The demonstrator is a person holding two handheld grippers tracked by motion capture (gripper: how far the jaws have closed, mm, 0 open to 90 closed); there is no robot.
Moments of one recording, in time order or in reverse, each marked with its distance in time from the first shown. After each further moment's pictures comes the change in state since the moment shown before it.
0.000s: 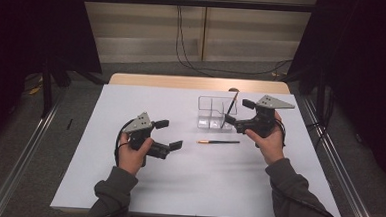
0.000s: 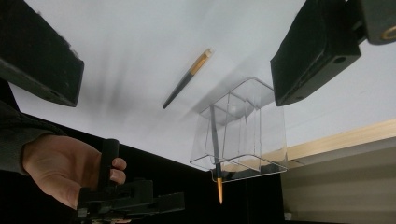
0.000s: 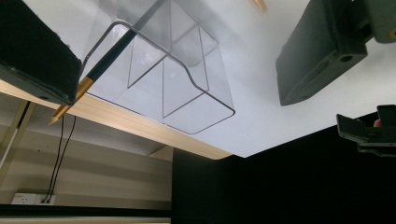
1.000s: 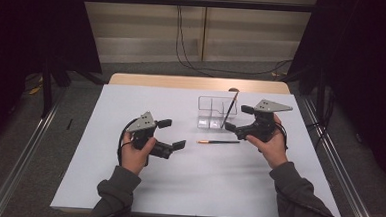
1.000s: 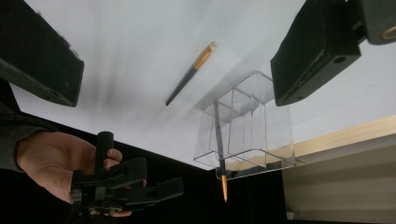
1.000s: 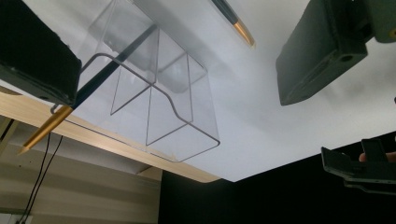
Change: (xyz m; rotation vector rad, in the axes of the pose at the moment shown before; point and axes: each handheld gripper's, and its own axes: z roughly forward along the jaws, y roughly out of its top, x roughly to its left) left arm -0.005 0.005 0.007 -0.002 -0.001 0.004; right arm 0.004 -0.007 -0.005 0.085 0.039 -0.028
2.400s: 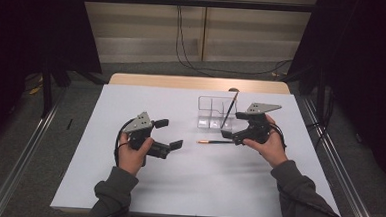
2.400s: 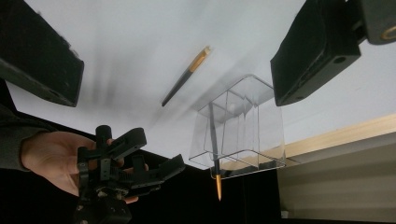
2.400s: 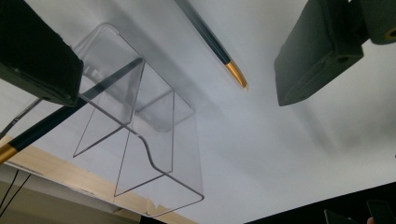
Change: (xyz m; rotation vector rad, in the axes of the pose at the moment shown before) left arm 0.002 -0.001 -0.008 0.003 0.013 0.007; right arm 0.000 -0.009 0.015 0.175 0.076 -0.044
